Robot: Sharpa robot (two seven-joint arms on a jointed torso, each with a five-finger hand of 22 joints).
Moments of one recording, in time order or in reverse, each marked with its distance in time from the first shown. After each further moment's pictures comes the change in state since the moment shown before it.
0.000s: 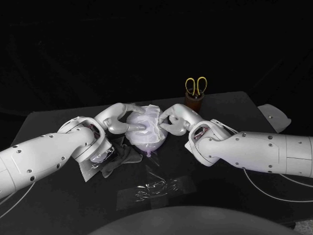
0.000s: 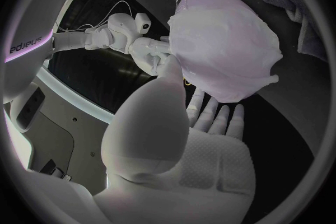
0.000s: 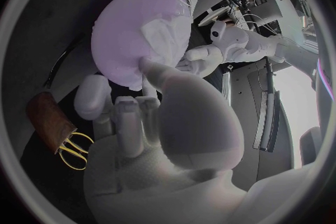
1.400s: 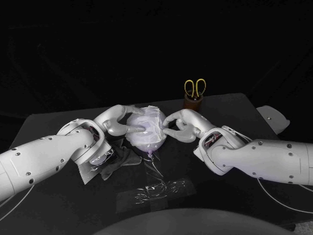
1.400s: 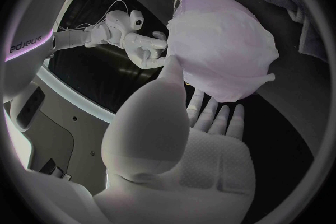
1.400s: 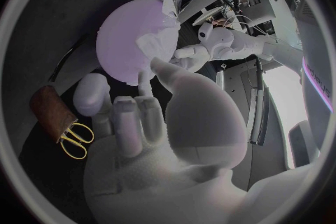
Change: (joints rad) left arm 0.001 0.002 0.000 -0.001 0.006 0.000 0.002; left_hand 0.005 0.005 0.000 0.000 0.000 -0.002 -0.002 -0.005 0.000 0.000 0.000 0.000 0.000 0.000 0.000 0.000 0.000 0.000 0.000 0.000 0.000 0.000; right arm -0.022 -0.122 -0.003 0.106 -0.034 -0.025 0.087; right_hand -0.136 -0.094 -0.029 0.015 0.008 -0.167 0.067 -0.063 0.009 -0.010 0.030 0.000 0.000 0.000 0.029 -0.001 0.000 -0.001 -0.013 0.024 -0.032 -0.001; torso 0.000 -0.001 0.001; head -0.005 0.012
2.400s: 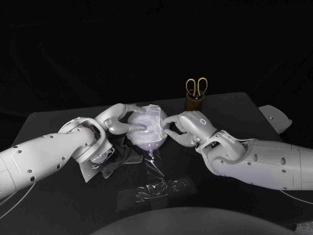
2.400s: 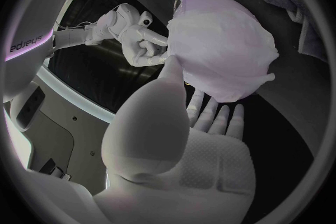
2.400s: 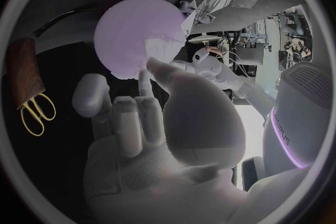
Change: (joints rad) left arm 0.000 -0.005 0.000 0.004 0.002 0.000 0.000; left_hand 0.000 0.000 0.003 -0.003 0.000 0.000 0.000 0.000 -0.001 0.000 0.000 0.000 0.000 0.000 0.000 0.000 0.001 0.012 0.000 0.000 0.000 0.000; right arm -0.054 0.033 -0.002 -0.092 -0.470 -0.132 0.004; right_hand 0.043 0.015 0.007 -0.023 0.000 0.034 -0.003 -0.009 -0.019 0.003 0.003 -0.002 0.001 0.000 0.000 0.000 0.000 0.000 0.004 0.004 0.009 0.000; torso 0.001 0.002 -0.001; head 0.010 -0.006
